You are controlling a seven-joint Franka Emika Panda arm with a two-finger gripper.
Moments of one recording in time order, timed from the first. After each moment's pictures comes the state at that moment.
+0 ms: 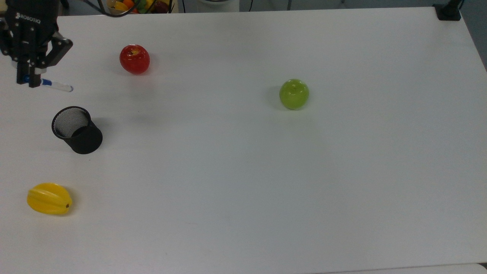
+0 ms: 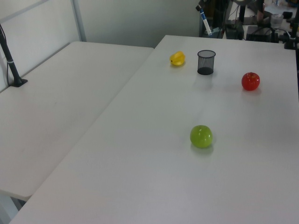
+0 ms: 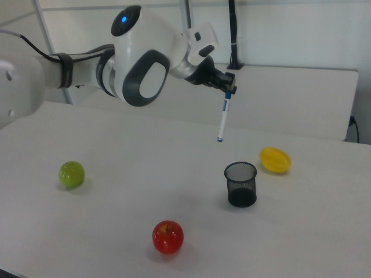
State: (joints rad) arm -0.14 0.19 -0.15 -1.68 0.02 2.69 -0.14
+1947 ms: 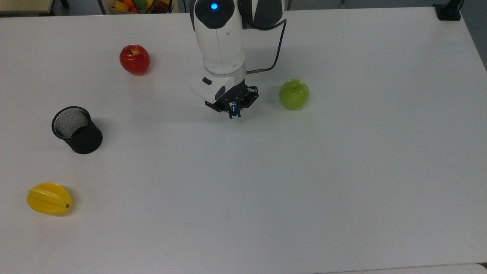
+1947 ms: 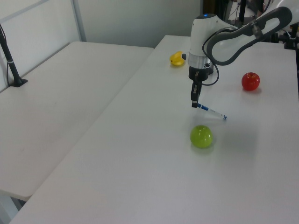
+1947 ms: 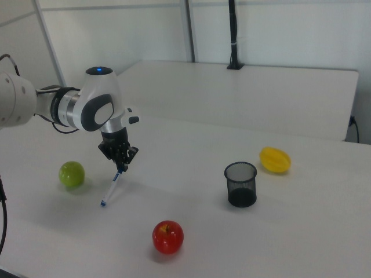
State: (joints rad) arm 0.14 0.37 0.03 -1.80 0.08 2.23 -0.08
